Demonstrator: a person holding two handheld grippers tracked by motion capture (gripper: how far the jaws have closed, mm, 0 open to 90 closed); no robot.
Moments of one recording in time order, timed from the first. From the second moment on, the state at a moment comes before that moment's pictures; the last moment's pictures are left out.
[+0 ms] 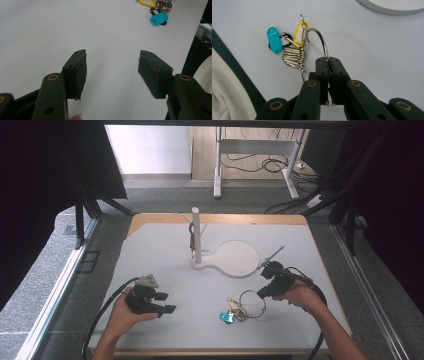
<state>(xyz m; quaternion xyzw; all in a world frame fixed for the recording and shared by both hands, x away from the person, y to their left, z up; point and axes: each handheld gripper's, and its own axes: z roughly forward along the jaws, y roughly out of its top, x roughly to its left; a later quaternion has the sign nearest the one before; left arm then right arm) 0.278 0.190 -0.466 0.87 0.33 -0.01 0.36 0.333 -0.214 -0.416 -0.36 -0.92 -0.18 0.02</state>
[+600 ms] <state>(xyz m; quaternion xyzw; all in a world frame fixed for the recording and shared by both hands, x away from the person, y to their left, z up) 0.279 0.192 -0.466 0.87 0.34 -0.01 0.36 0.331 -0.208 -0.420 -0.34 -0.92 -0.17 0.06</state>
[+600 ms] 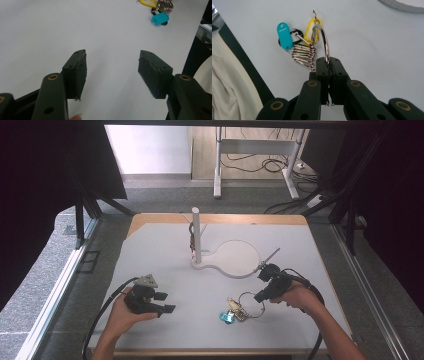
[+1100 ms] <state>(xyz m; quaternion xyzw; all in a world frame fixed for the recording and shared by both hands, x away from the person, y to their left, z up) 0.279 0.195 -0.467 0.87 0.34 -0.01 0.36 0.339 -0.202 -0.399 -0.33 -0.93 -0.17 0.05</state>
